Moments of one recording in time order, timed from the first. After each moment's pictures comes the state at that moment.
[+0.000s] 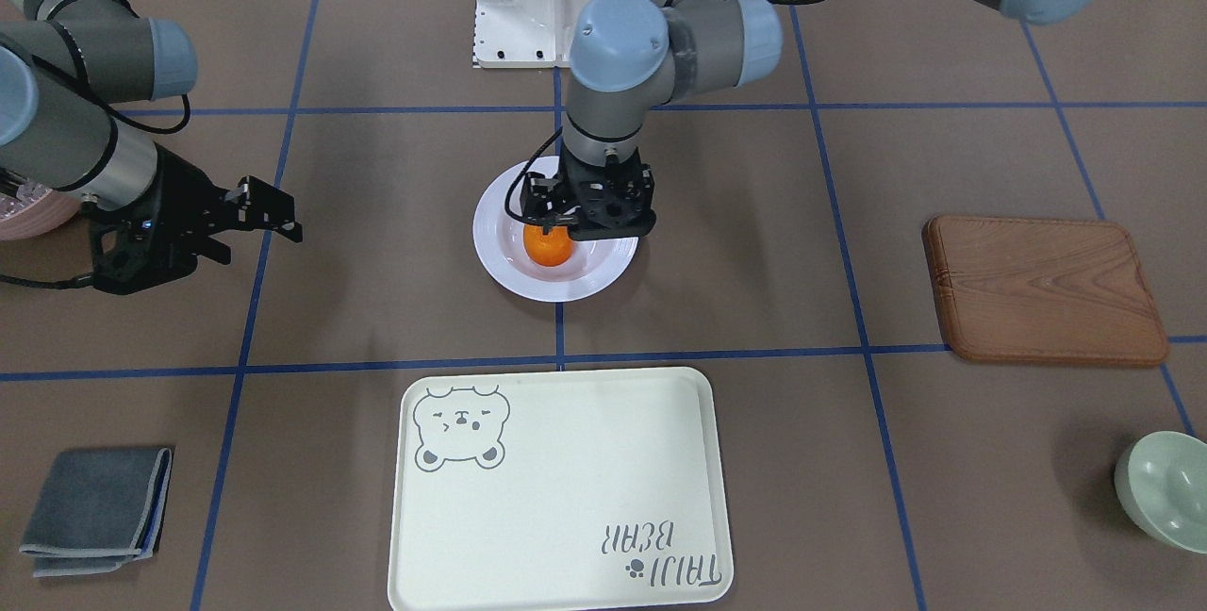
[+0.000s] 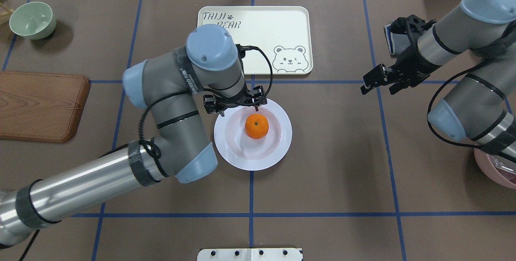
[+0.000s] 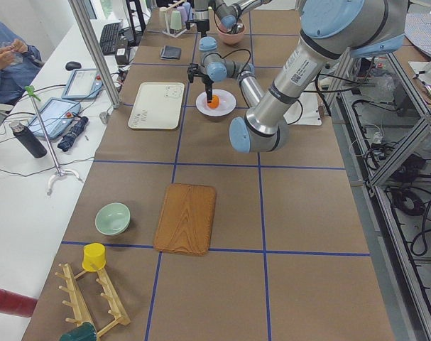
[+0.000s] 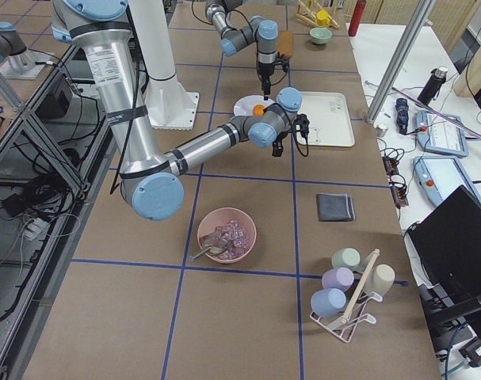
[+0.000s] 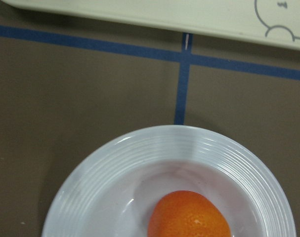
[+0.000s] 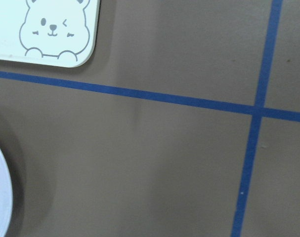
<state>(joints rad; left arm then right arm) -0.60 -2.36 -1.58 -1.63 -2.00 -1.32 0.92 -1.26 1.72 -1.24 2.41 0.87</state>
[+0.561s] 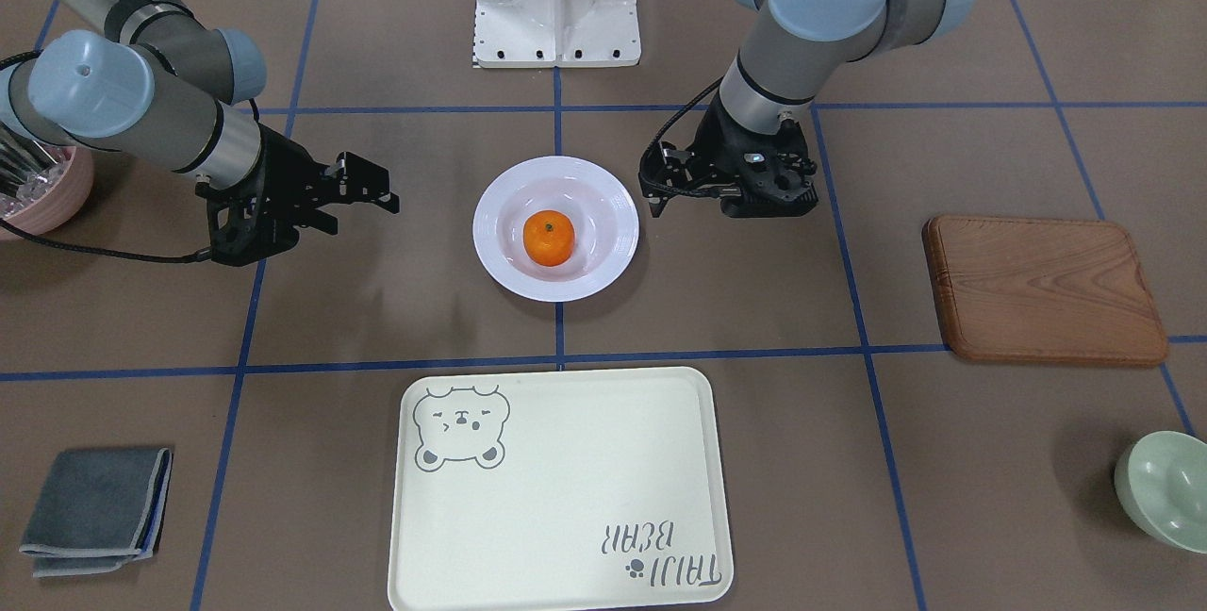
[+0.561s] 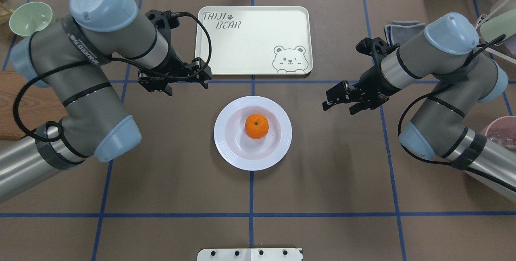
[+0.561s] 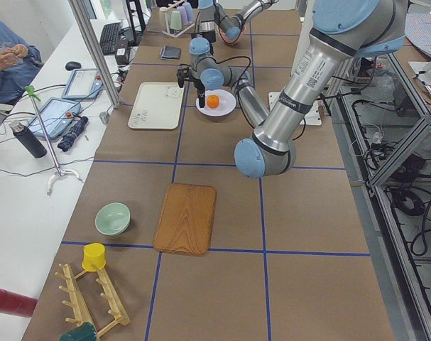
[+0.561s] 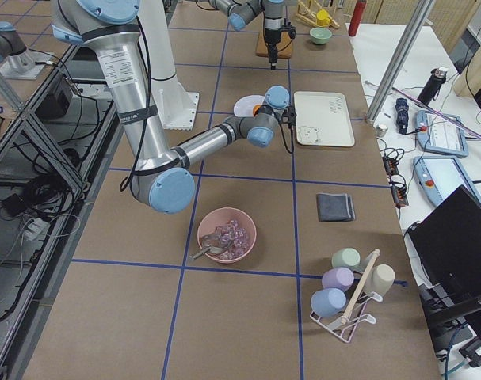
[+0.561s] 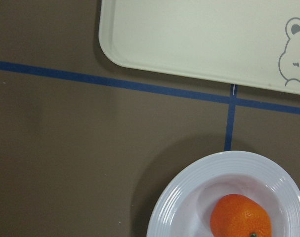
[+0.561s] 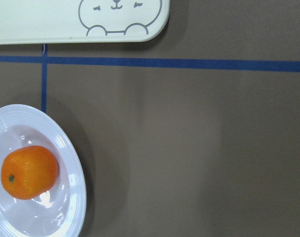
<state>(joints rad) -0.76 -2.17 -1.79 -1.63 -2.11 -1.24 0.79 -1.23 1.64 -0.85 2.41 1.23</state>
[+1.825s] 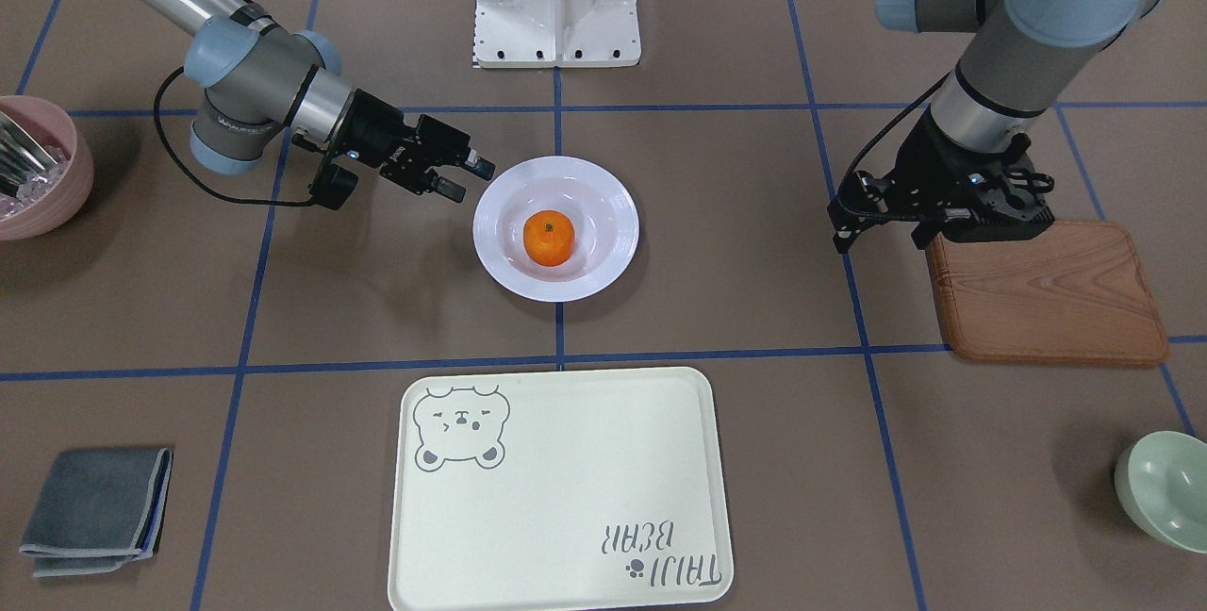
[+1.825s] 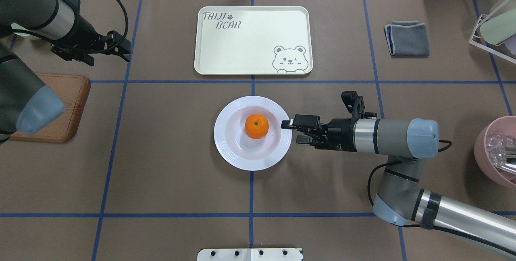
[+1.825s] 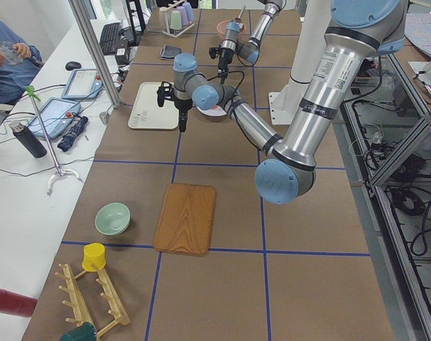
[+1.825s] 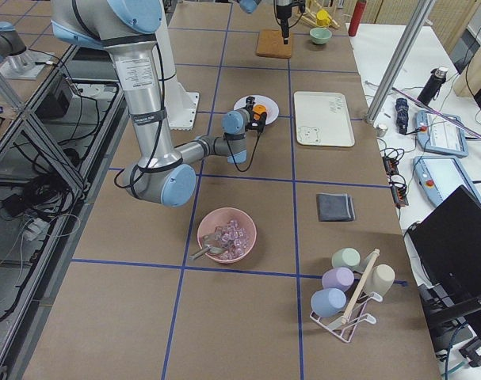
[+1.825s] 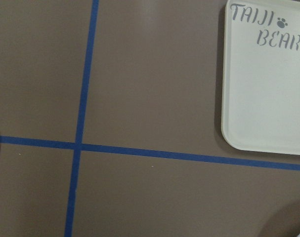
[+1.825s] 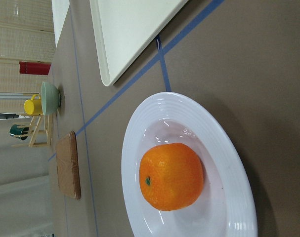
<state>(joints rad) -0.96 -1.96 -1.86 -1.63 -2.12 -0.98 0.45 -1.25 1.46 -0.02 1.75 1.85</state>
